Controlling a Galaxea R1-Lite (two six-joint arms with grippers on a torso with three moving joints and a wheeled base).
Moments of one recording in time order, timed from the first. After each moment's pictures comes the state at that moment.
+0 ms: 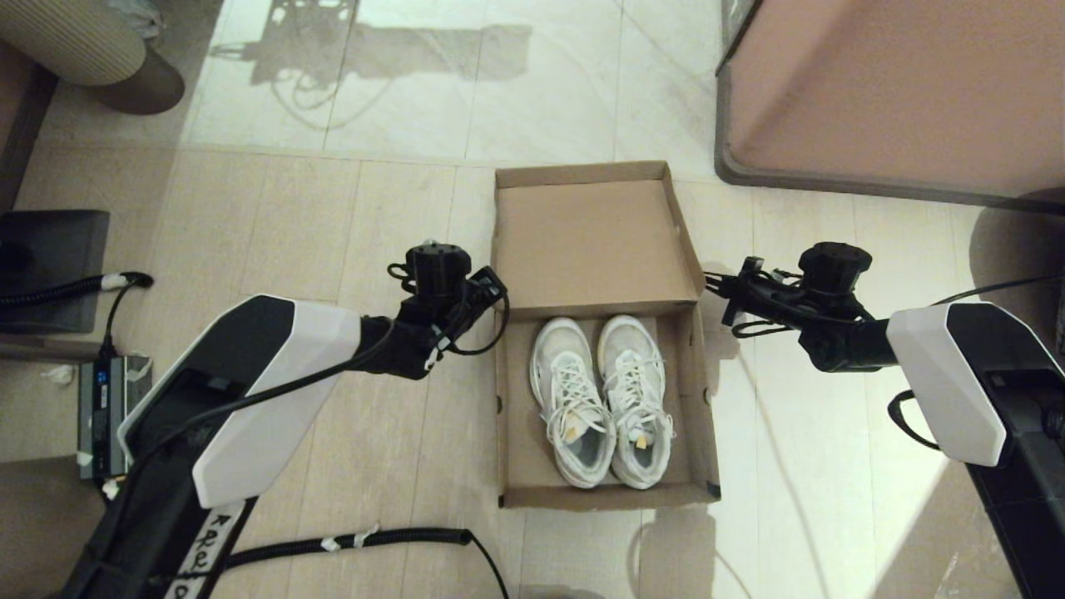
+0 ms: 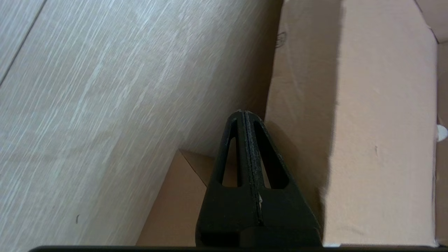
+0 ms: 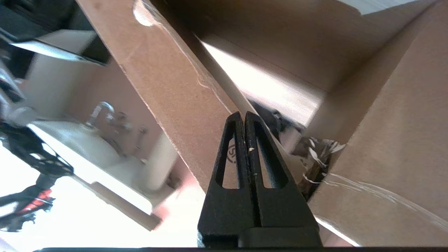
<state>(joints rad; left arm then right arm) -0.42 2.55 -1.93 -0.50 0.11 -0.69 -0.03 2.64 -1.98 -0.74 0.86 1.88</state>
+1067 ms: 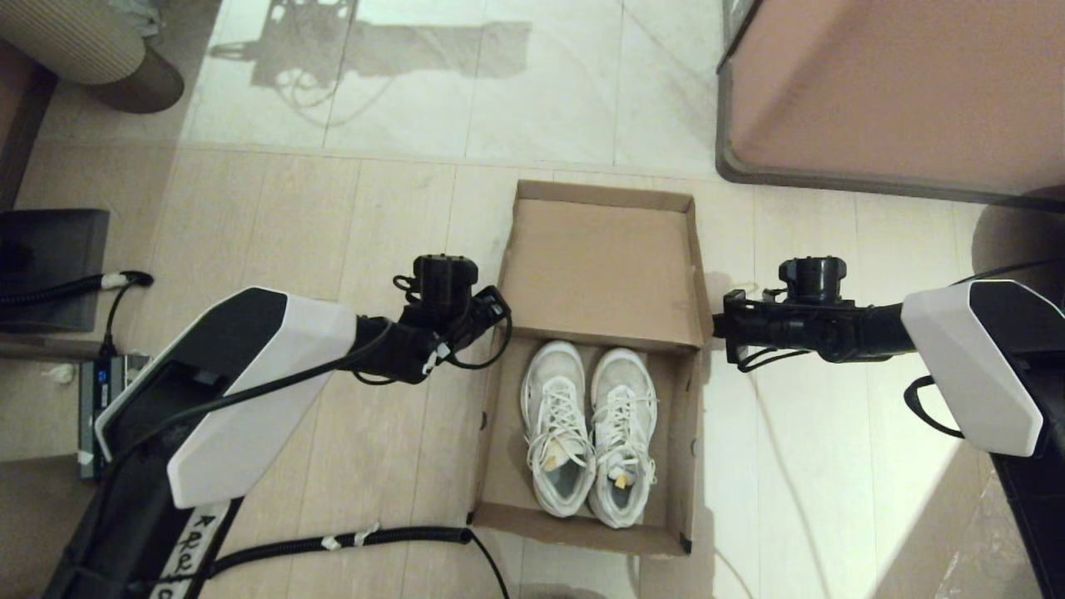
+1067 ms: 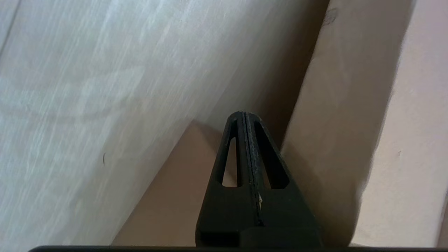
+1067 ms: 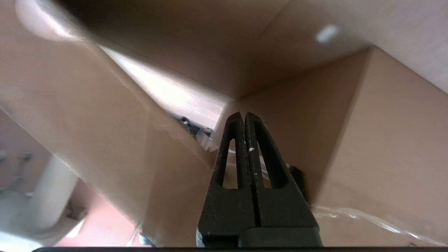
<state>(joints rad) -0.42 2.49 -1.83 -0.39 0.13 -0.69 -0.03 2.53 -1.86 -0.27 0.79 1.38</state>
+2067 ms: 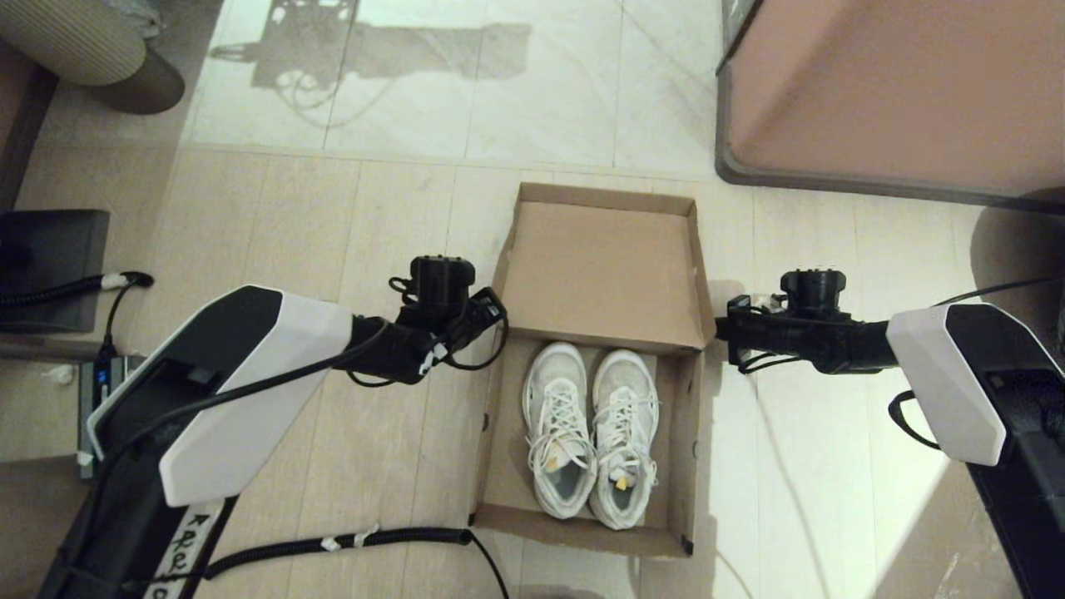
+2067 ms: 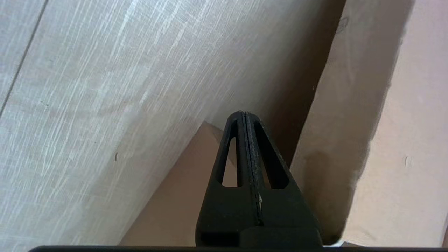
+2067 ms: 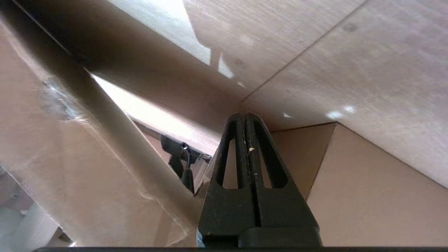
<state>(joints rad) -0.42 2.48 -1.82 -0.39 0.14 -0.69 -0.05 2.65 -1.97 -0.33 0.73 1.39</state>
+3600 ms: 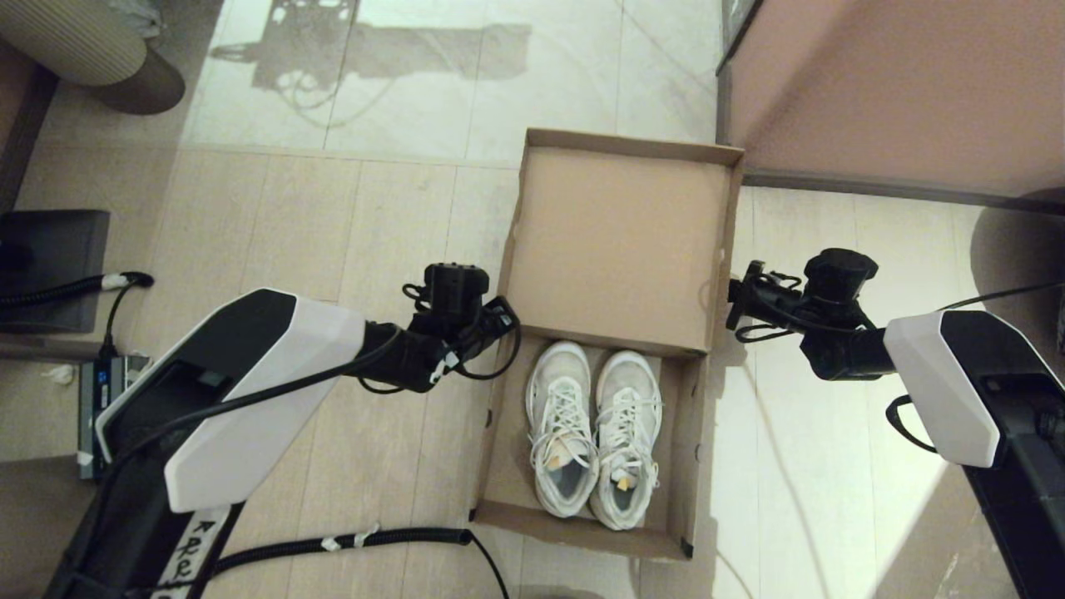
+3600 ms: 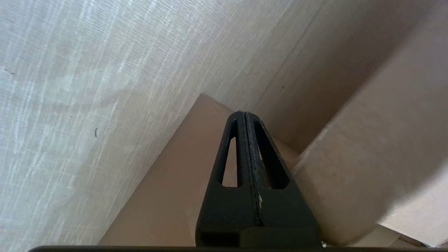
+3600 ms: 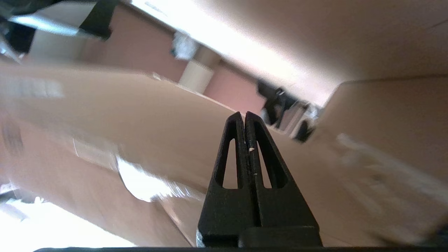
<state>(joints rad) -0.46 2.48 -1.79 -0.39 0.14 -0.69 -0.06 2.67 -1.97 -0.89 0.94 1.98</state>
